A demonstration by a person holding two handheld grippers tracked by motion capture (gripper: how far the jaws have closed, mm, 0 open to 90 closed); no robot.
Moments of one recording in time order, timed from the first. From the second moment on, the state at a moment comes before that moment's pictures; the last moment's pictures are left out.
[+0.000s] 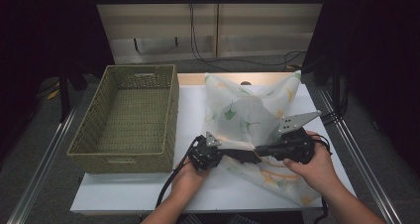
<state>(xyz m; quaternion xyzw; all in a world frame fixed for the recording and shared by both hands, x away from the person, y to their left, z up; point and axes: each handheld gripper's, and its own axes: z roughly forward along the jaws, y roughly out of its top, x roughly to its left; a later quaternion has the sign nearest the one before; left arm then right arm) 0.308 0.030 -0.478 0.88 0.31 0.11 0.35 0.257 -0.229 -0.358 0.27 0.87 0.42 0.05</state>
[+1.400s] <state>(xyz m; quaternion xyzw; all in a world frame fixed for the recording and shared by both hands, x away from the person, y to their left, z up) 0.279 0.064 -0.448 0.88 0.30 0.09 0.36 0.261 -0.223 -0.360 0.27 0.87 0.42 0.04</state>
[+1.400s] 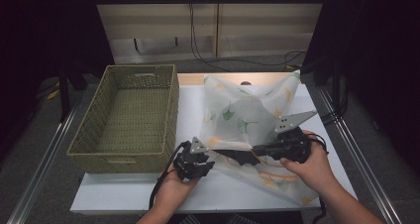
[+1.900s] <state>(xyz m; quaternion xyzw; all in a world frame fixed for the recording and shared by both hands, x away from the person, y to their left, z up) 0.304 0.036 -0.474 0.88 0.32 0.06 0.35 0.262 -0.227 -0.361 0.27 0.86 0.42 0.04</state>
